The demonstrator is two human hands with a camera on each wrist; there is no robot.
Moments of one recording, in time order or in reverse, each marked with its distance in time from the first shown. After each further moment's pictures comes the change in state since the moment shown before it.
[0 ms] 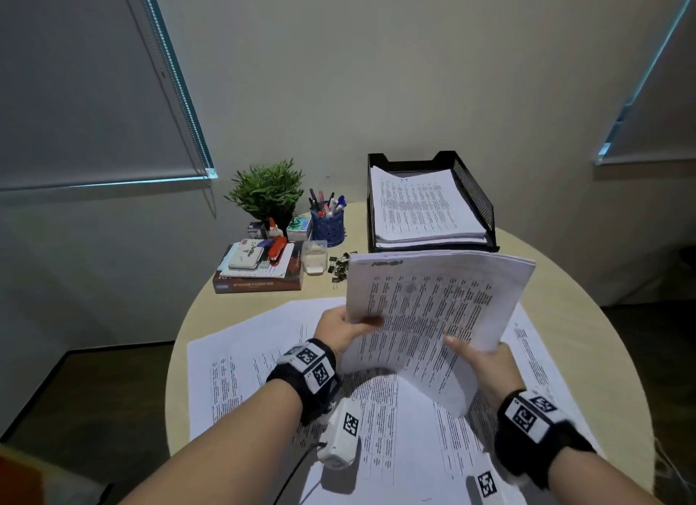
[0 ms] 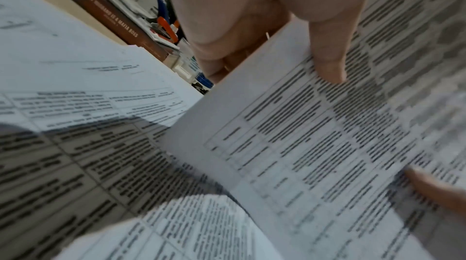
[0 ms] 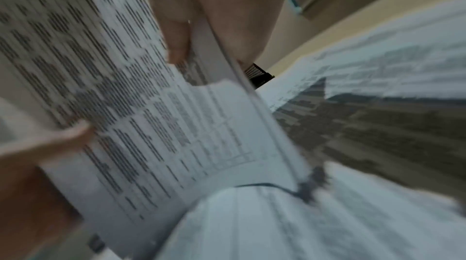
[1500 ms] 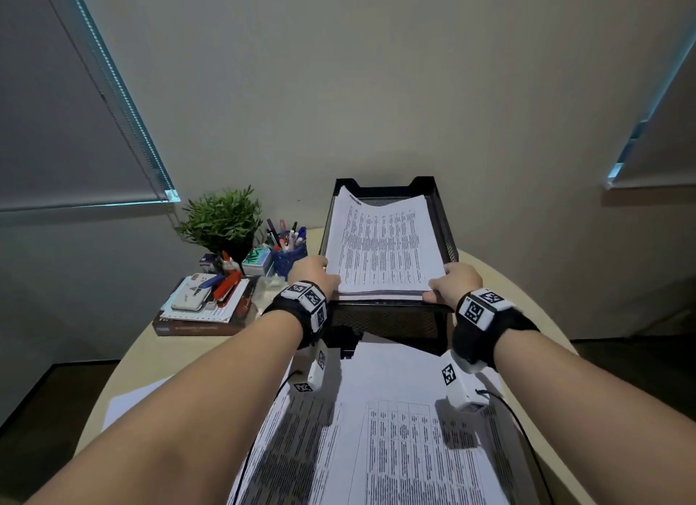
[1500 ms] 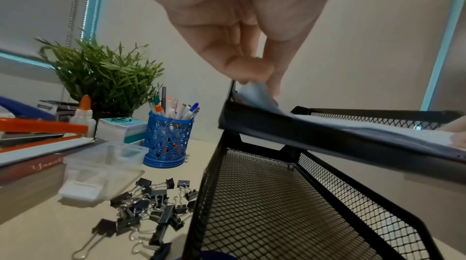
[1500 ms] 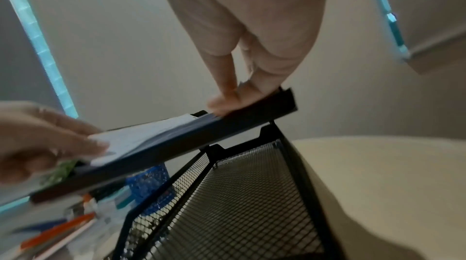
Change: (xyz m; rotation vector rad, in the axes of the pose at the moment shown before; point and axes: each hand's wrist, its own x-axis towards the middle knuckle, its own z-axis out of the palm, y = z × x) left_hand 0.187 0.090 0.058 0.897 0.272 -0.046; right_hand 0.239 -0.114 -0.009 -0.520 -0.072 0.006
